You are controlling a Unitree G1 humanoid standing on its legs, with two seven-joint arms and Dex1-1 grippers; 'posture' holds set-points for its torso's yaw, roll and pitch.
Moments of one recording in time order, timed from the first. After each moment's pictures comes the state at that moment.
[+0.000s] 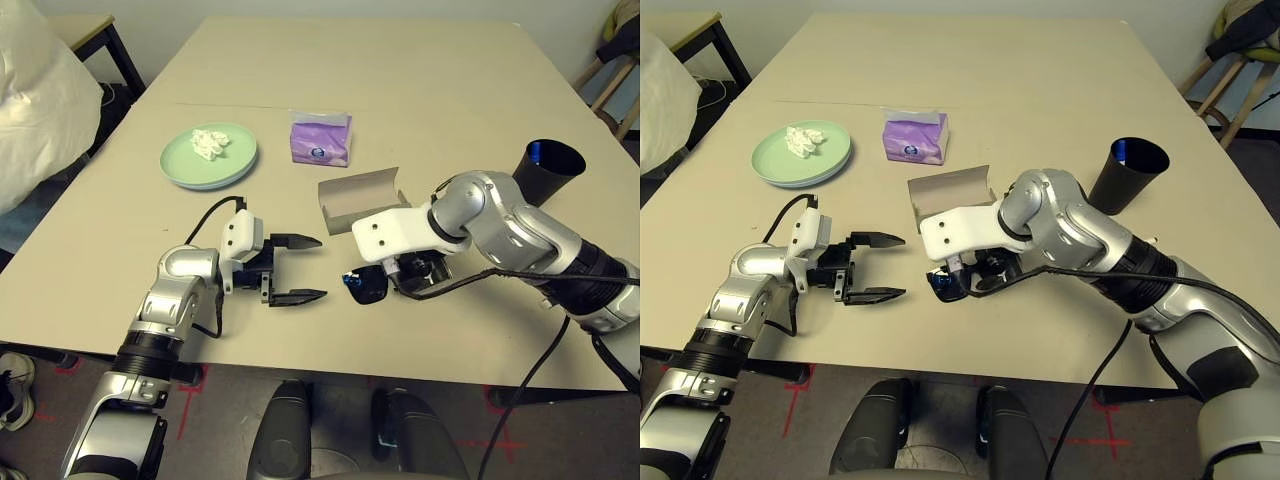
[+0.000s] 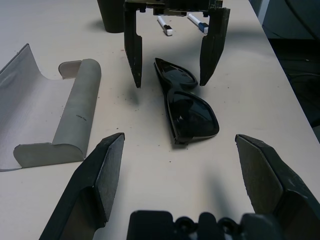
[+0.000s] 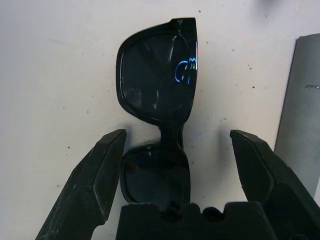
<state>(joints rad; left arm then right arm) -0.42 0.52 -0.09 0.25 -0.30 -0.06 -1.37 -0.94 -0.67 0.73 -0.09 -0.28 0.51 1.42</state>
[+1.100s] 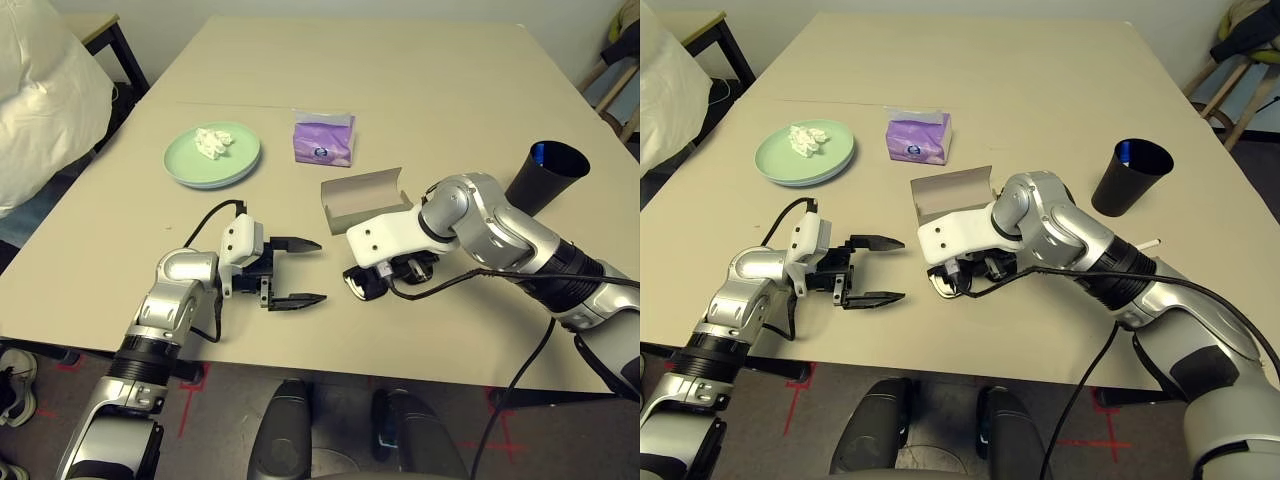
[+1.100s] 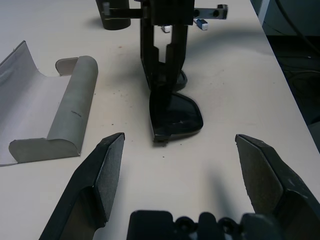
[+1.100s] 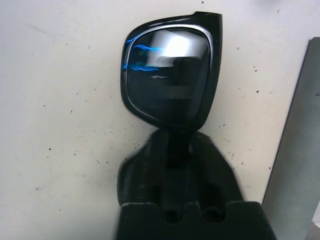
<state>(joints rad) -0.39 0.53 -0.10 0.21 -0.30 -0.06 -1.36 -0.94 -0.61 0.73 0.00 -0.36 0.44 1.45</state>
